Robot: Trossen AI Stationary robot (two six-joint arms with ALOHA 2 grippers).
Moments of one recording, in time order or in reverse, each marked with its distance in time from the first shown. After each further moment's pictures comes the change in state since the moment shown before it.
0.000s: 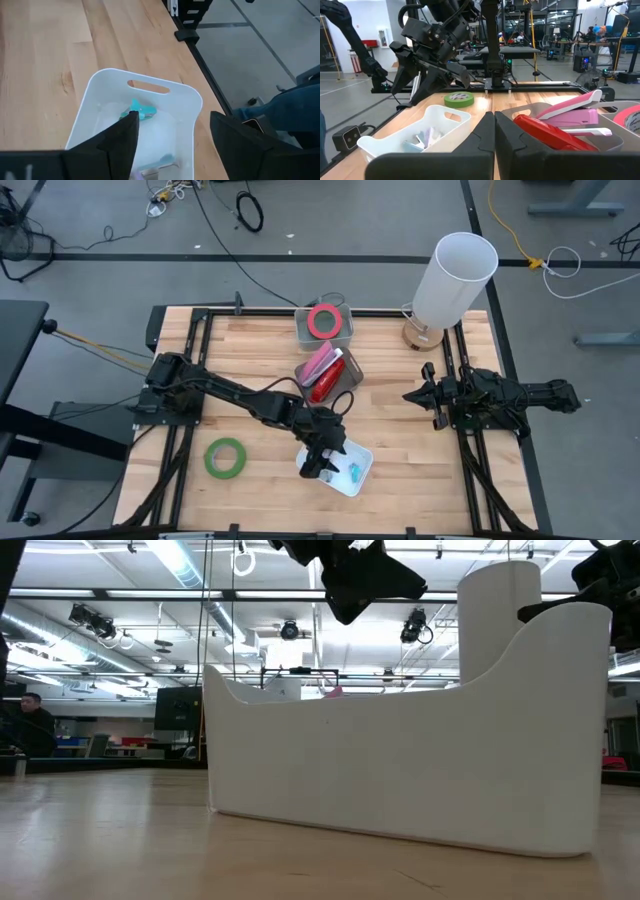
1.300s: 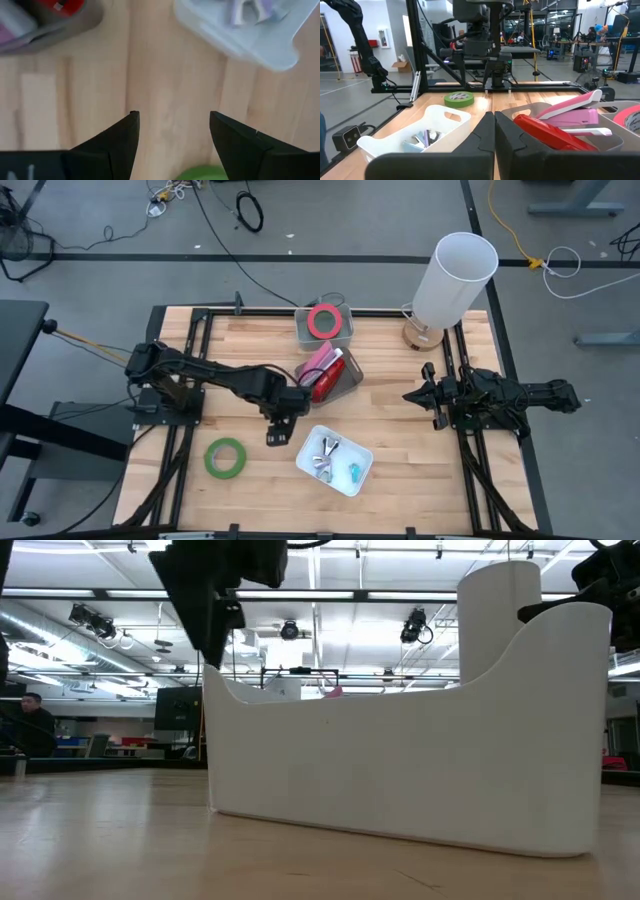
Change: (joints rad) left arm 0.092 -0.186 -0.001 -0.880 -0.221 -0.139; right arm 0.000 0.000 0.000 0.000 0.000 0.000
